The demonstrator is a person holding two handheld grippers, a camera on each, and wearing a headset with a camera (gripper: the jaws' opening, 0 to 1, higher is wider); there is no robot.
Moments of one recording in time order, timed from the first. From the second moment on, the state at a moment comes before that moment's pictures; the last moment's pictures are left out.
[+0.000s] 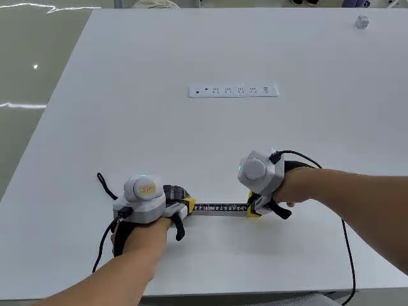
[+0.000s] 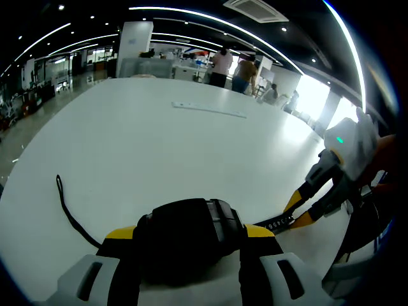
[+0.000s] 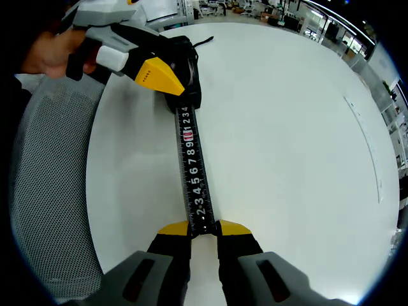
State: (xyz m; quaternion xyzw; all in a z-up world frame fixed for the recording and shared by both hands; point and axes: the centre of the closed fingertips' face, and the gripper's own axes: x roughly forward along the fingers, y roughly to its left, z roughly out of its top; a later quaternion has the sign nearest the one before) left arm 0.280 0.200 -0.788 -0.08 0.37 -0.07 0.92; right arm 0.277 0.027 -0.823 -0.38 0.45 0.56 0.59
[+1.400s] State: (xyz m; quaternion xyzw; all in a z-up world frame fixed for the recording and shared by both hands) left arm 0.281 0.200 -0.788 -0.08 0.37 -0.07 0.92; right arm 0.275 0.042 -0.823 -0.39 0.44 0.57 0.58
